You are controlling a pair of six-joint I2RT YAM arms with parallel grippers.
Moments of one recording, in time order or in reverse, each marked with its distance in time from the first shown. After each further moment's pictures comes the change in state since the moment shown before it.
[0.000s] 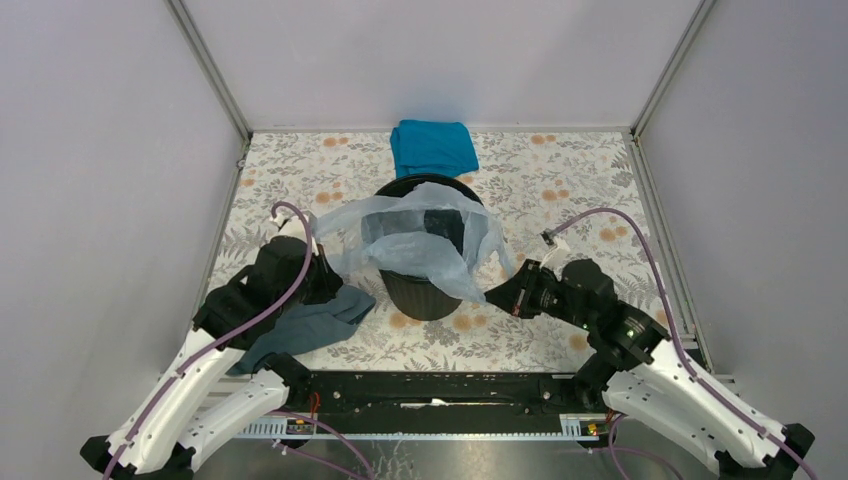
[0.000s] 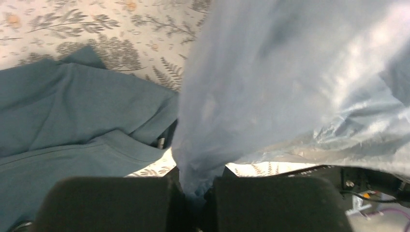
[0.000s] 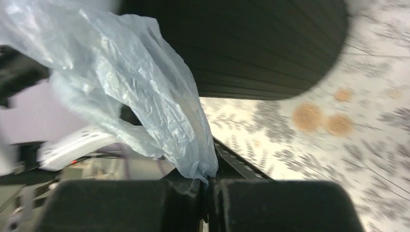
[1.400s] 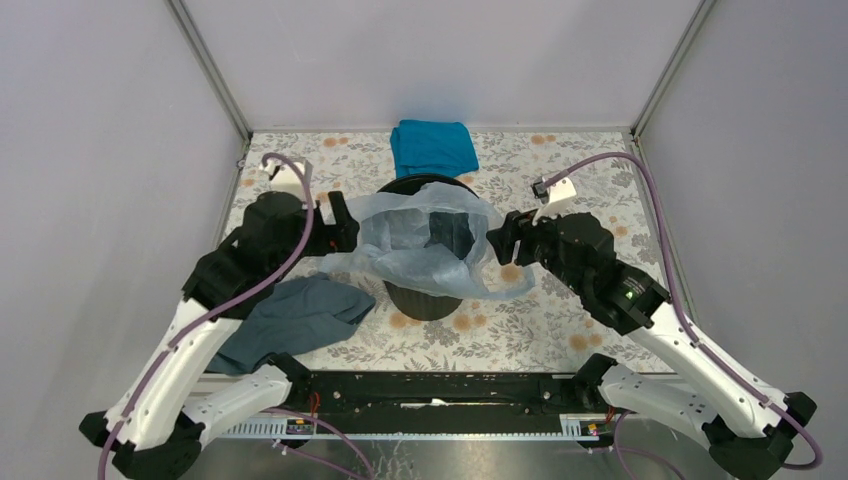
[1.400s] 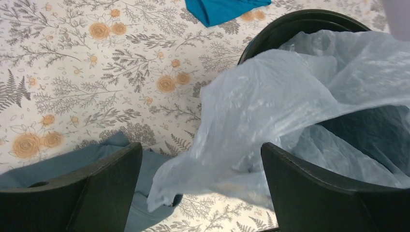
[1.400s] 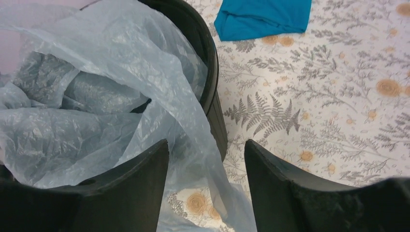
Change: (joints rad) left arm 0.002 0.172 0.330 0.047 -0.158 0.159; right arm 0.001 0.303 0.381 -0.105 0.392 -0.624
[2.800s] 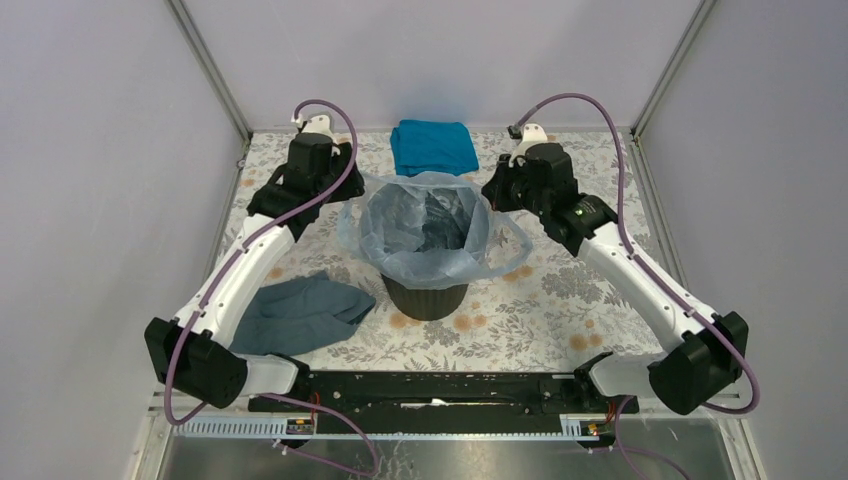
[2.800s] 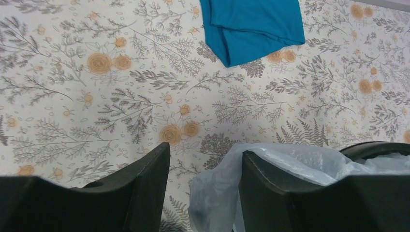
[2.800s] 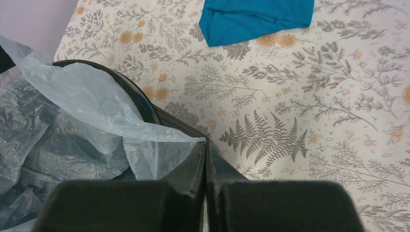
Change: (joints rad) left arm 0.220 0.450 0.076 0.317 0.099 0.048; right arm -0.242 0.458 0.261 0.069 -0.219 0.029
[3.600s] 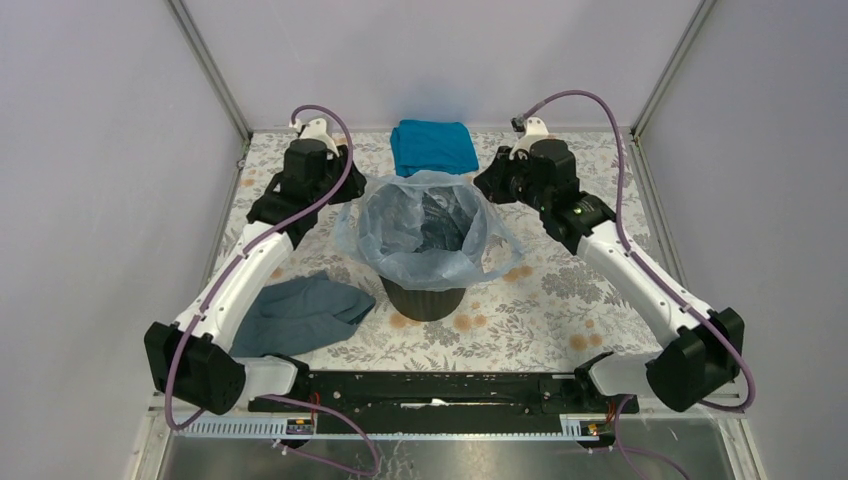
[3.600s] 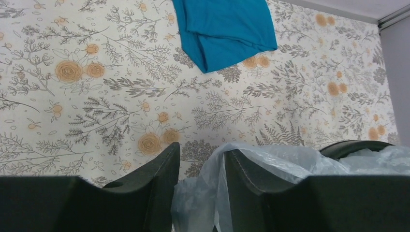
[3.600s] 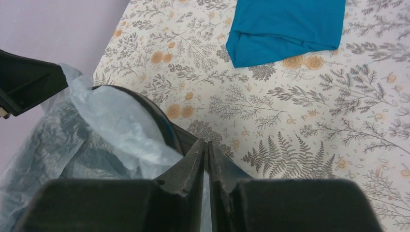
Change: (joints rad) left arm 0.033 -0.038 -0.105 0.145 0.115 -0.039; right arm -0.034 0.008 -0.020 0.134 -0.109 0.061
